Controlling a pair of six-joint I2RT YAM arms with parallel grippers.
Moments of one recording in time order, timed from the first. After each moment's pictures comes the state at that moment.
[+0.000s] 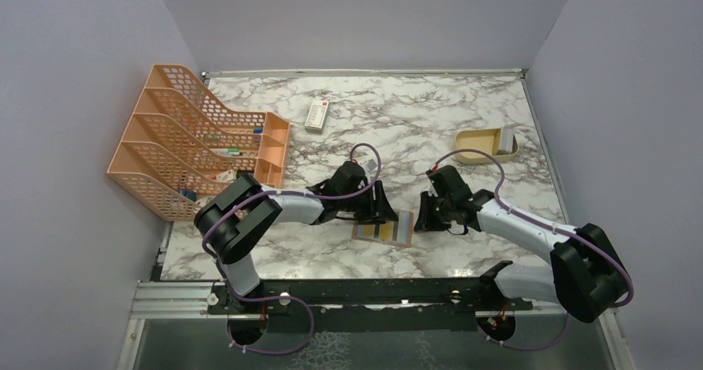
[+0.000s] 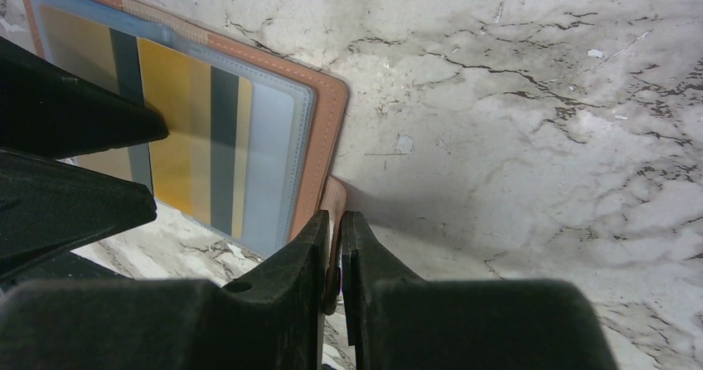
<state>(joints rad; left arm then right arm) -0.83 1.72 0.74 0.30 0.42 -0.98 0.56 1.23 0.55 -0.38 -0.15 0.55</state>
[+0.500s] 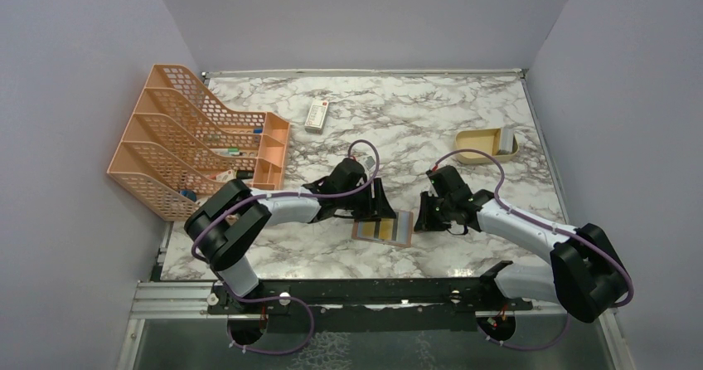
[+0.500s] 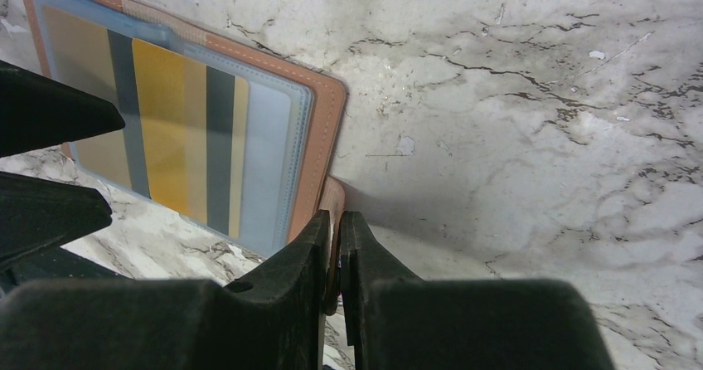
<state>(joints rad) -0.83 1.66 0.76 0.18 0.37 -0.93 0.56 1.23 0.55 -0.38 -0.15 0.55</state>
